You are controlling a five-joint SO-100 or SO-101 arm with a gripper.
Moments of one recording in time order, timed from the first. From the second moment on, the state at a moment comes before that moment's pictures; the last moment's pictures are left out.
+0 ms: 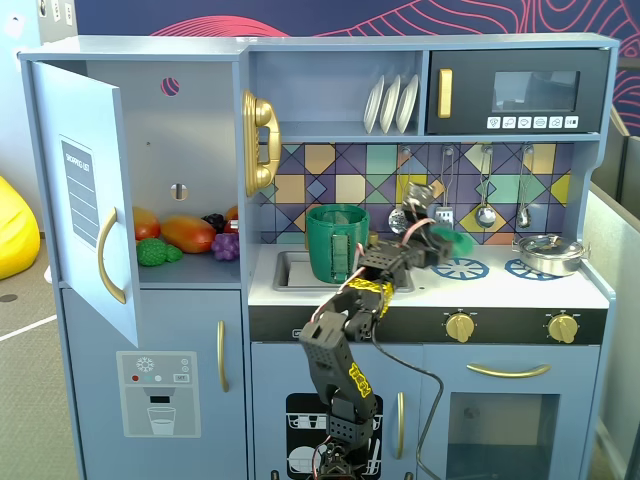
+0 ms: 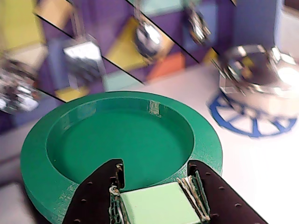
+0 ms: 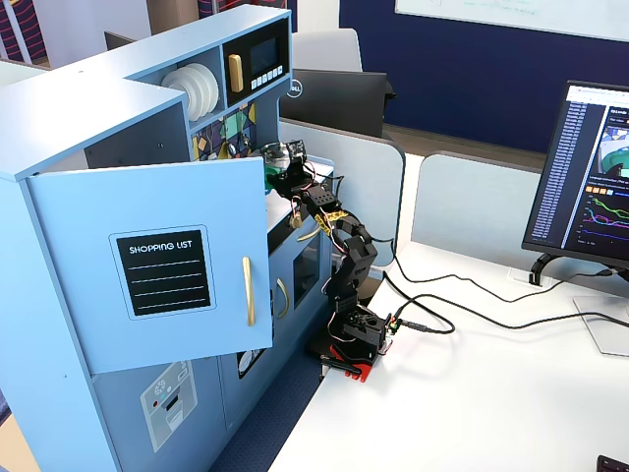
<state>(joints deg) 29.7 117.9 98.8 18.6 -91.8</state>
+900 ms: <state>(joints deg) 10.6 120.4 82.7 27.9 -93.0</state>
